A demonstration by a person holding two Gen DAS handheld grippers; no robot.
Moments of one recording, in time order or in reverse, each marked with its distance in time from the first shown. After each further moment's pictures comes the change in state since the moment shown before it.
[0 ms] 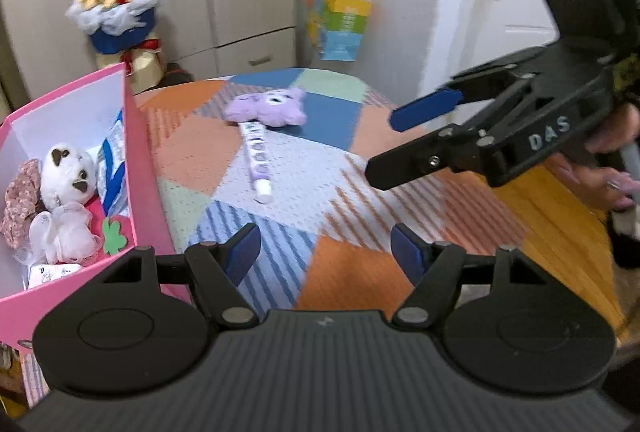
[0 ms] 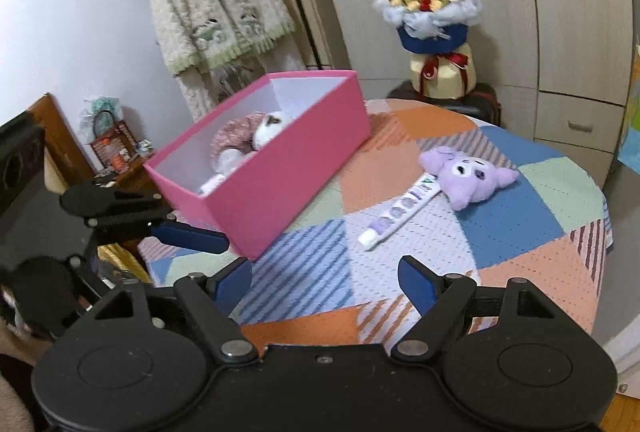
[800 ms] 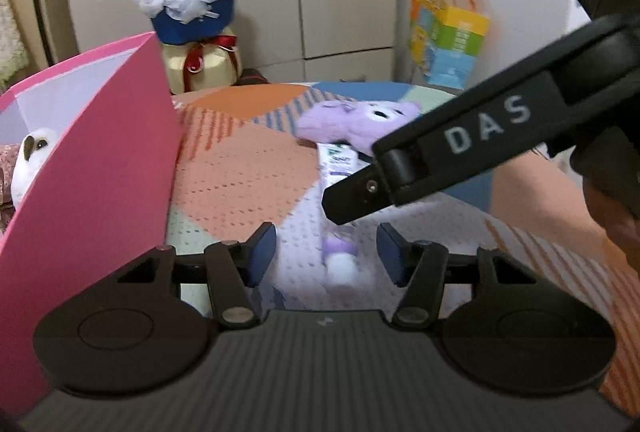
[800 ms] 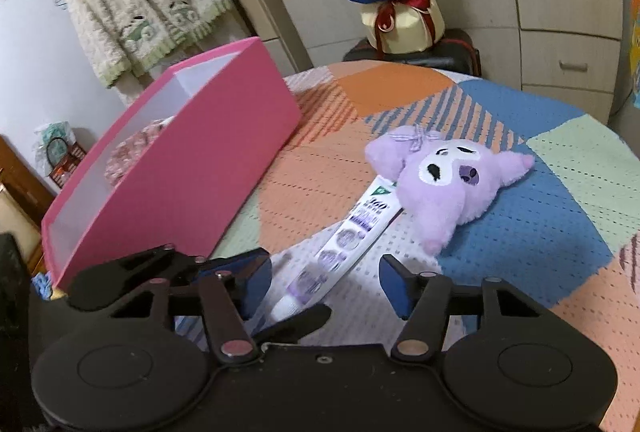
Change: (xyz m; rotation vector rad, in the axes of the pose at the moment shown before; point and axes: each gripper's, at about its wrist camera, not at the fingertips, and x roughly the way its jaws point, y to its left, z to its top) left arm 0.135 0.021 0.012 -0.130 -0.107 0.256; right arm 0.131 -0.074 0.042 0.175 0.099 -0.022
